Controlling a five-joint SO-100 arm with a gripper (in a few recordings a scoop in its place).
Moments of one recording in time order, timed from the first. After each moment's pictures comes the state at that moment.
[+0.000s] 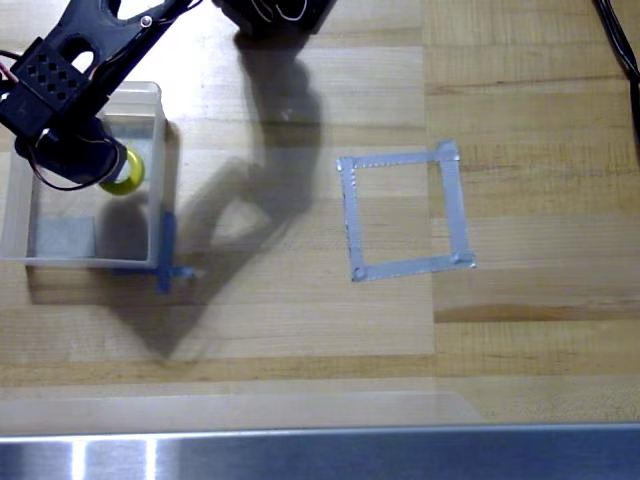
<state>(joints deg) 40.6 72.8 75.2 91.3 73.8</state>
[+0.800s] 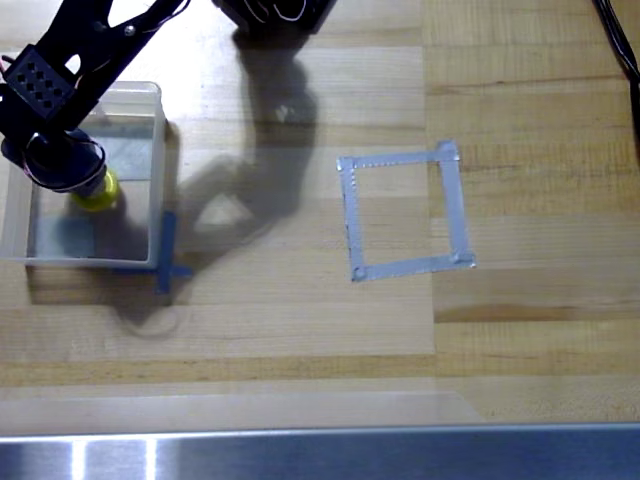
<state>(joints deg) 47.2 68.8 83.4 73.7 77.9</state>
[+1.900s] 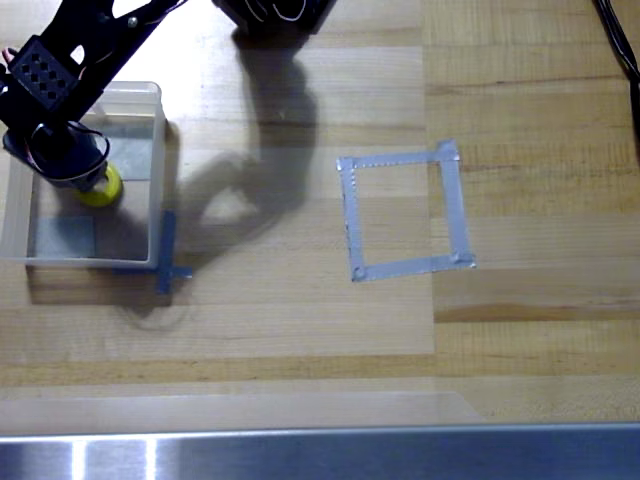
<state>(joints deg) 47.5 75.8 87.8 71.6 77.9</state>
